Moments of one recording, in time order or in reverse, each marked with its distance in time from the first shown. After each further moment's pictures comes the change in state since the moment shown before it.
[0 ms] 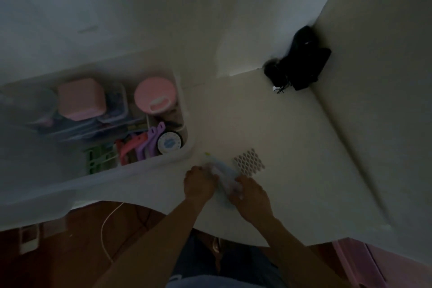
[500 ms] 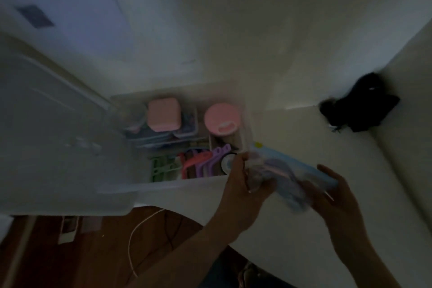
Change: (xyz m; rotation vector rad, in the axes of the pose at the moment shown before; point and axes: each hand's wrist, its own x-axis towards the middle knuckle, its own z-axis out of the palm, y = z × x) left_hand -0.106 0.016 -0.162 -1.026 -0.010 0.422; right_hand -0.048 -0.112 -0.115 0.986 0.268 -0.073
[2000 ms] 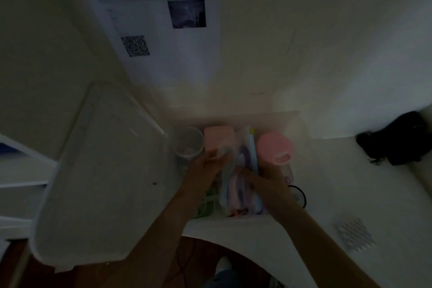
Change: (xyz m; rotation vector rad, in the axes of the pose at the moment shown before) left_hand 0.062 0.037 -0.265 -0.098 0.184 -0.135; right_hand 0.027 -0.030 0.303 -0.156 -0.292 -0.037
